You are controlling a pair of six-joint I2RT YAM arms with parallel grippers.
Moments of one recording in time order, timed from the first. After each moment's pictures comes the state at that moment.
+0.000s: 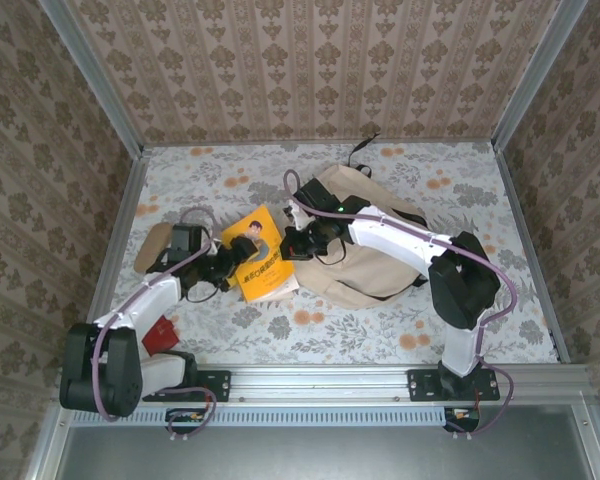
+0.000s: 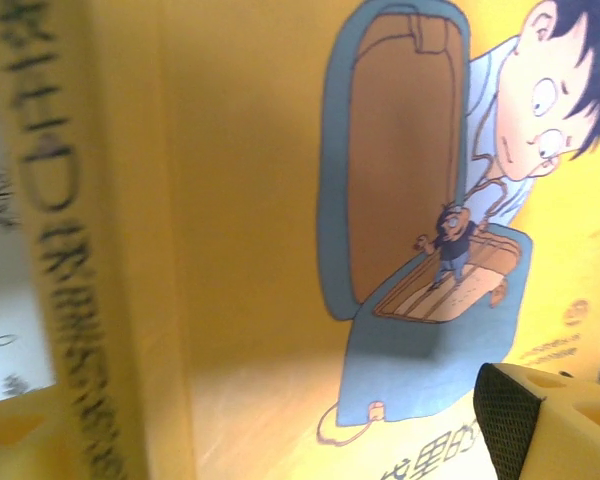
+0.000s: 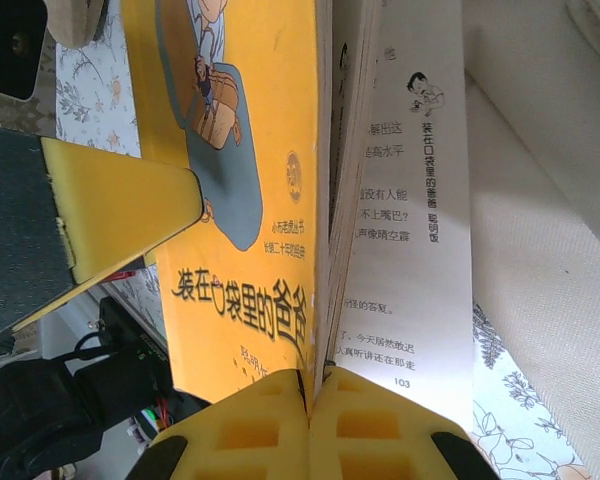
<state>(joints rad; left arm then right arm) -0.20 1.21 0.56 -0.21 0.66 -0.92 0.71 1.86 1.49 -0.65 -0.47 0.62</state>
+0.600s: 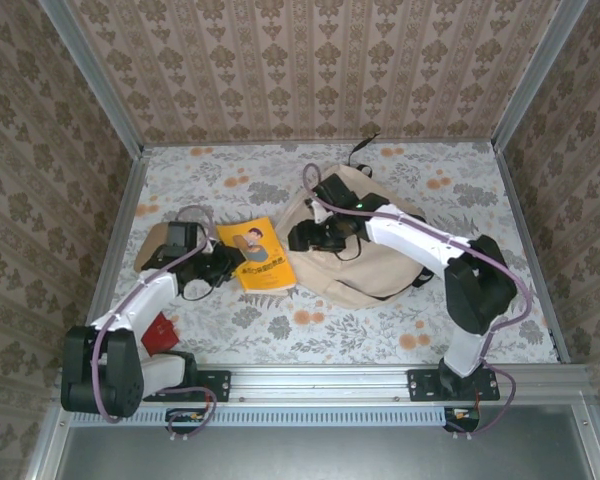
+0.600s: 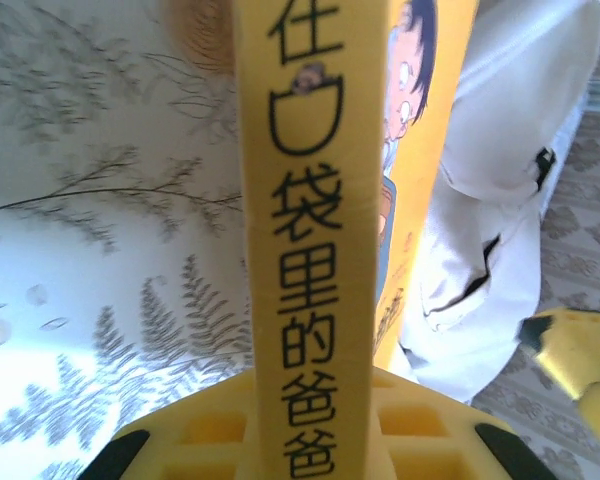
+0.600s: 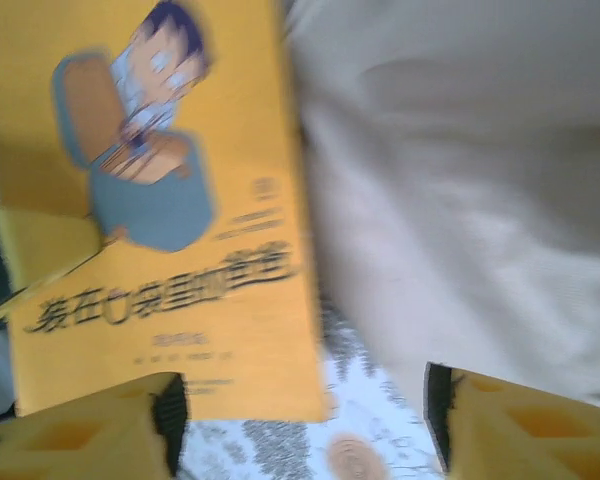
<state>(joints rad) -0.16 1.18 0.62 -0.38 0.61 -0.86 0.62 1.76 1.40 -0.64 -0.31 0.56</state>
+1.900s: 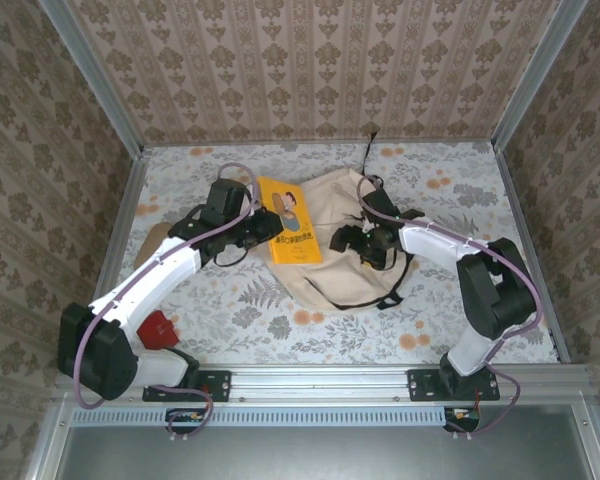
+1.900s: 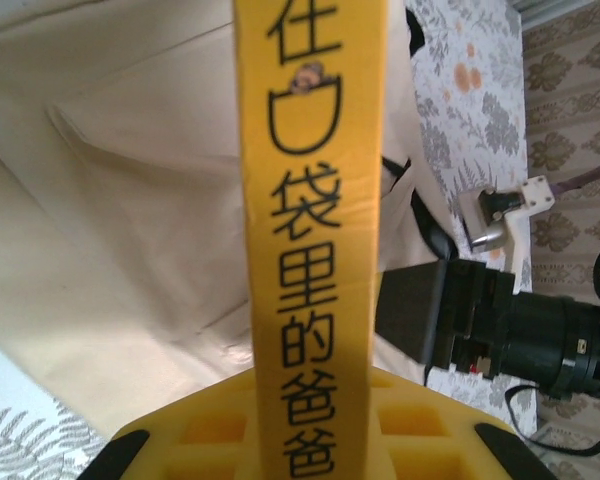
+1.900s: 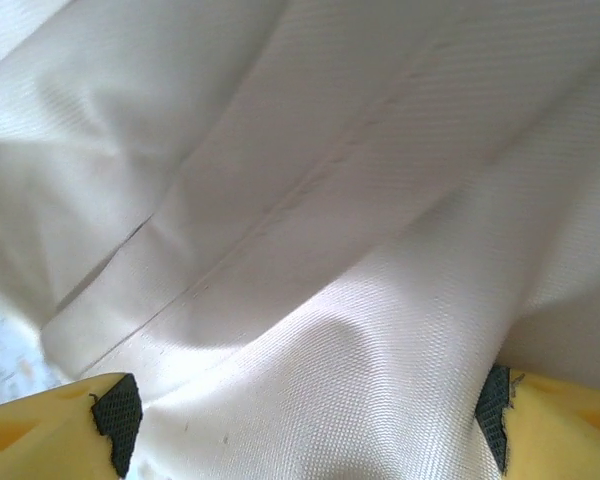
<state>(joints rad) -0.54 1.31 1.04 -0.45 0.32 -0.78 0.42 1.69 1.07 -0.49 -0.31 0.78</state>
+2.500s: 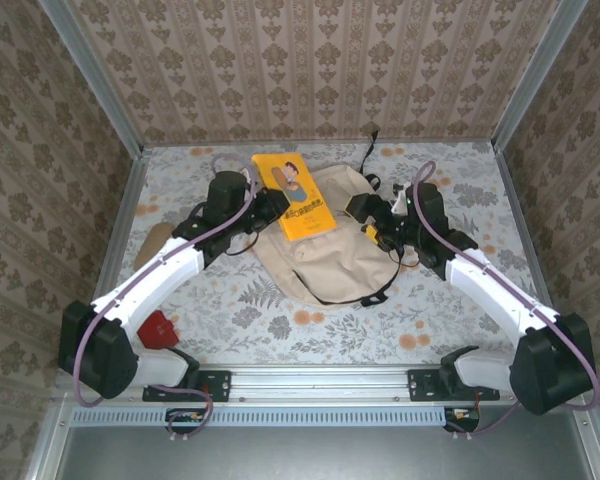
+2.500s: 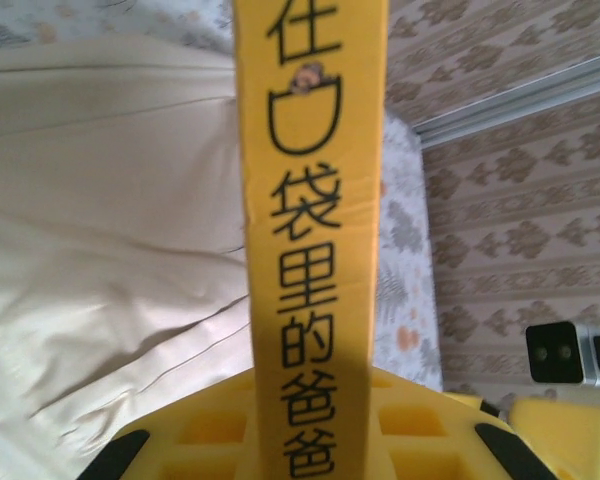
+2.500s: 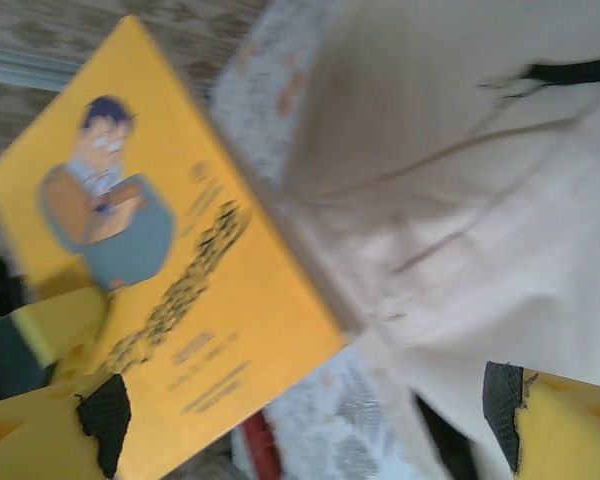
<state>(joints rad) -0.58 1.32 1.04 -0.17 0.24 -0.97 0.34 1.22 0.85 -0.10 -0.45 1.08</state>
